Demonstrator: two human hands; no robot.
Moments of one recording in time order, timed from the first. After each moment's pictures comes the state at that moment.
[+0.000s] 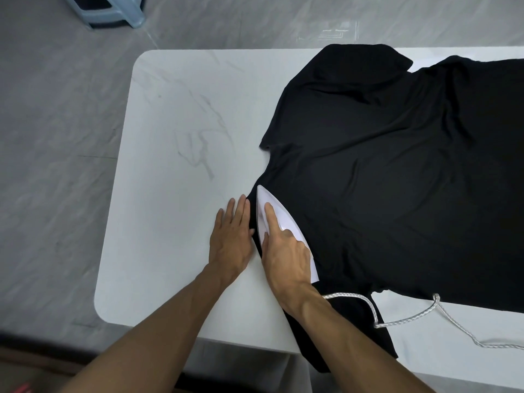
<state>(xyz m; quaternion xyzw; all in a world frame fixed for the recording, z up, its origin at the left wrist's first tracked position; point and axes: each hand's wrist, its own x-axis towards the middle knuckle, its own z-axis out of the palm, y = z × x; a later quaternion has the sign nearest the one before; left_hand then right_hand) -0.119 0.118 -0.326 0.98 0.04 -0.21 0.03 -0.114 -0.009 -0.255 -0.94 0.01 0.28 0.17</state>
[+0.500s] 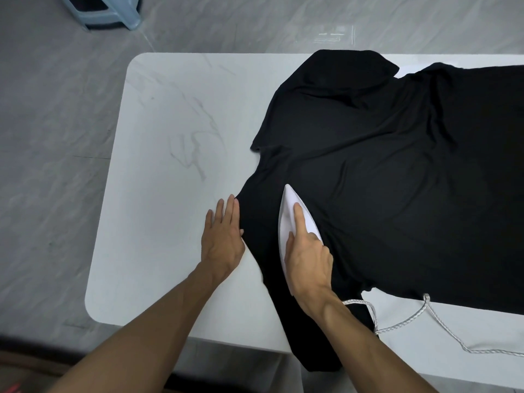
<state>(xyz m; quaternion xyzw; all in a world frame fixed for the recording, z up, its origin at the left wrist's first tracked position) -0.113 0.109 -0.313 0.96 0.06 -0.25 -0.01 -0.109 -0.064 -0.249 -0.95 0.09 0.26 0.17</state>
